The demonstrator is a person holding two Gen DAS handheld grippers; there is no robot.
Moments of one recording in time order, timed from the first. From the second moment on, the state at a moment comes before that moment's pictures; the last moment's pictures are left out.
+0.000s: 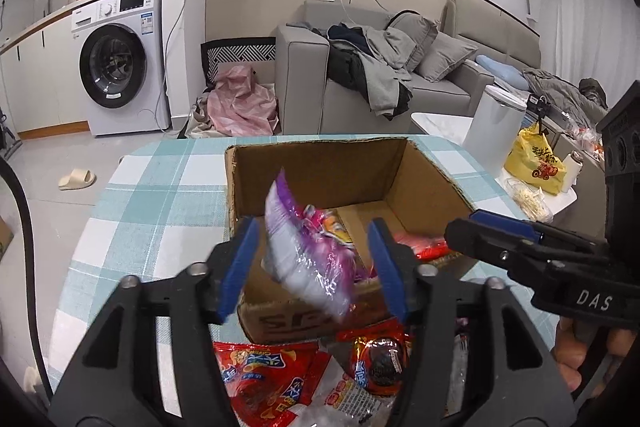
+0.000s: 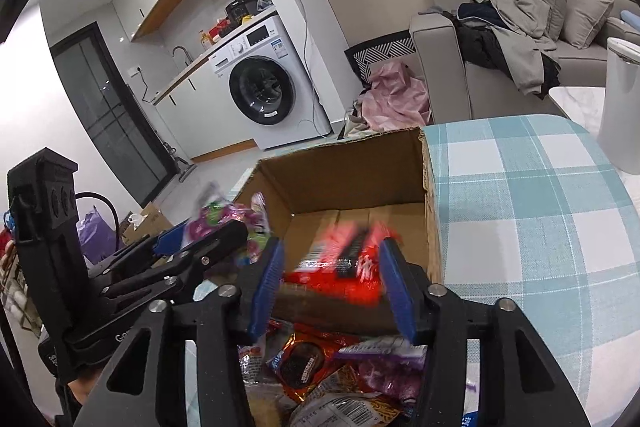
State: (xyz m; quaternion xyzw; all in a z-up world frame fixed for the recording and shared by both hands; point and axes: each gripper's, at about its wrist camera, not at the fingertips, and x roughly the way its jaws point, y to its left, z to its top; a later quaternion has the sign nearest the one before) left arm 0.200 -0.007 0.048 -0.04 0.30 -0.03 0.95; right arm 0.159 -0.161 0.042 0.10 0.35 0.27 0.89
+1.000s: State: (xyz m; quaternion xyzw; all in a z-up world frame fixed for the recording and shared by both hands) left arm 0.087 0.029 0.033 -0.06 0.31 -0.01 0.95; right arm 0.078 -0.193 0.024 0.01 0.40 0.21 0.89
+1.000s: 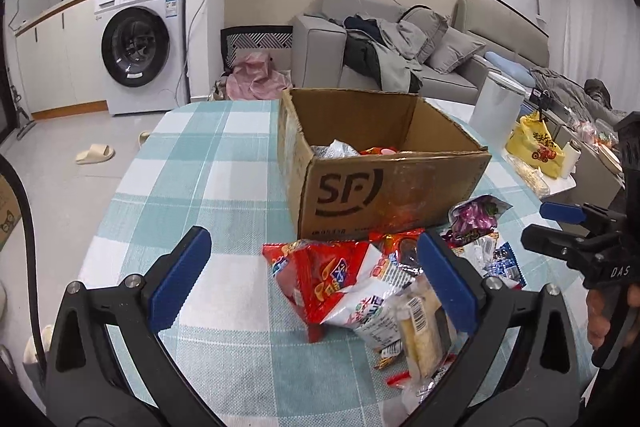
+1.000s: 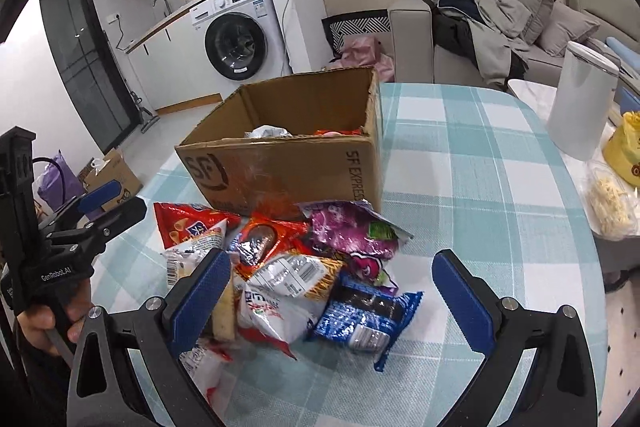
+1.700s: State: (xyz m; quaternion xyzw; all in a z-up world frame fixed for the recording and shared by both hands) left arm 0.108 0.044 -0.004 -0.05 0.36 0.02 0.93; right arm 0.096 -0.207 -0.020 -0.06 0.47 0.17 0.87
